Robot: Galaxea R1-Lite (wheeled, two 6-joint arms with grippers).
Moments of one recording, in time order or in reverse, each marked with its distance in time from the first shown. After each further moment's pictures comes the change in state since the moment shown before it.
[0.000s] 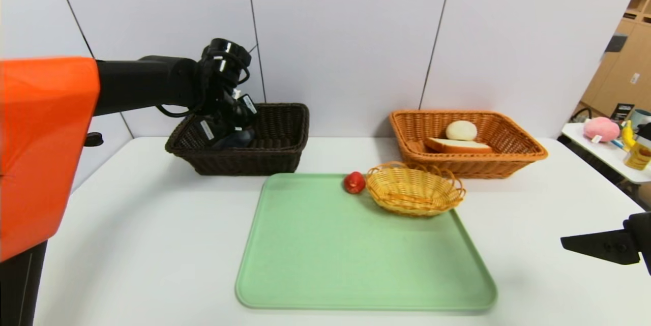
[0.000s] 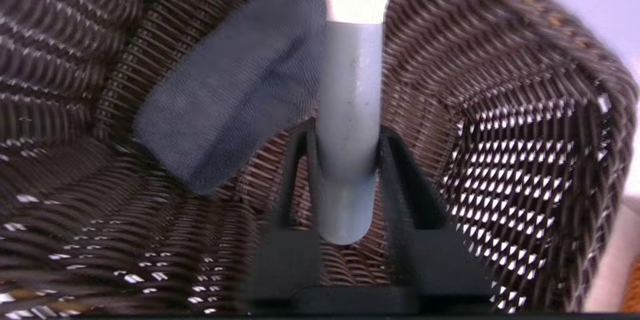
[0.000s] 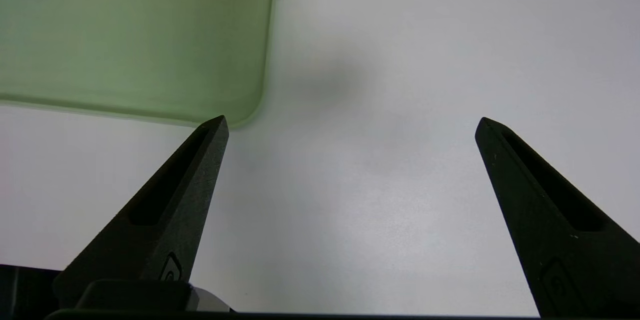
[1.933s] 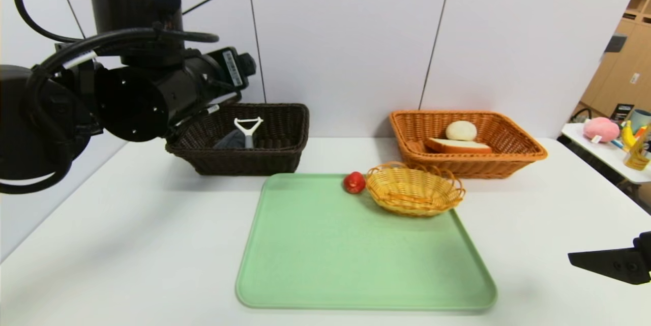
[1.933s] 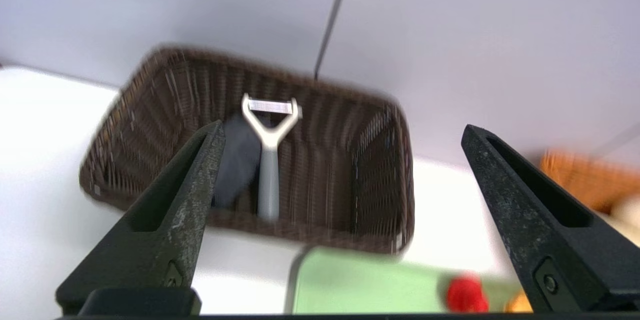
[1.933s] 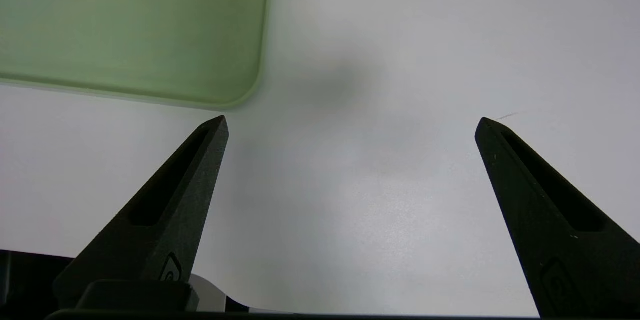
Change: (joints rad) left arm -0.260 -0.571 0.700 -0.680 0.307 0.394; right arm 0.004 -0.046 0.056 -0.002 0.005 0.001
